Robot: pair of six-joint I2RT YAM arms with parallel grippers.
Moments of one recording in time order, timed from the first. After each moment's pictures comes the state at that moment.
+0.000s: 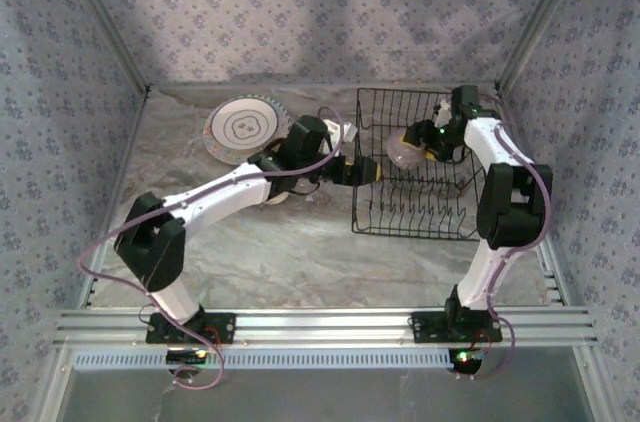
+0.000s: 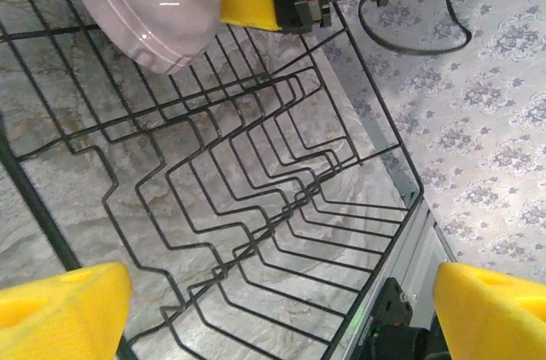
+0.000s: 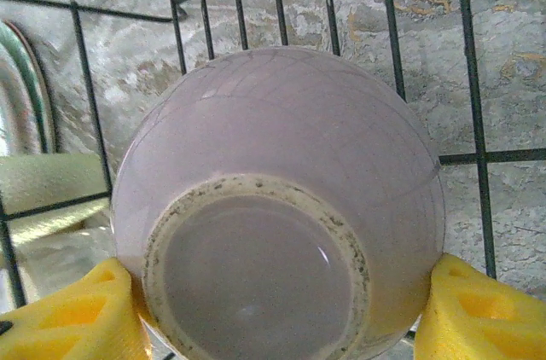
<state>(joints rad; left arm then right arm) -0.80 1.72 1.34 -0.15 0.49 -0.64 -0.08 1.82 1.37 -0.63 -0.54 0.39</state>
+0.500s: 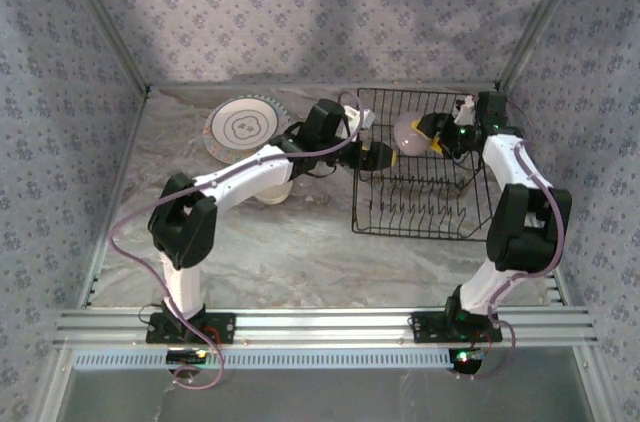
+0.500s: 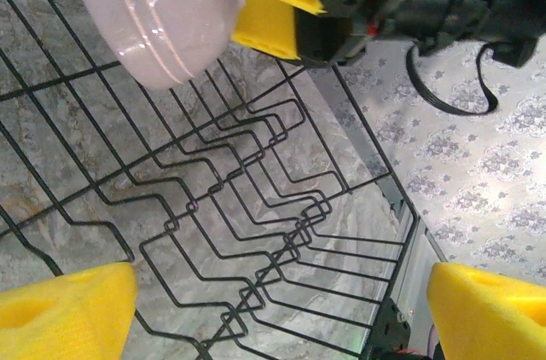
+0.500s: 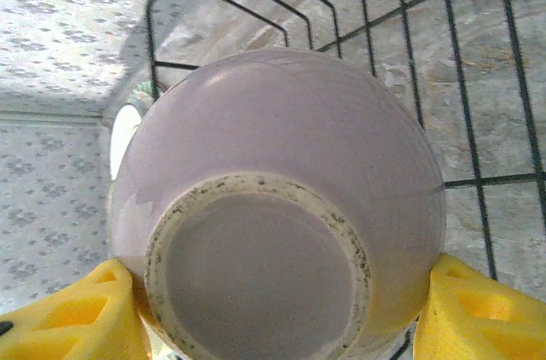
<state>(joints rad) -0.76 1.92 1.57 -0.16 0.57 -0.58 -0.16 1.65 1.22 -0.40 -0.72 0.54</state>
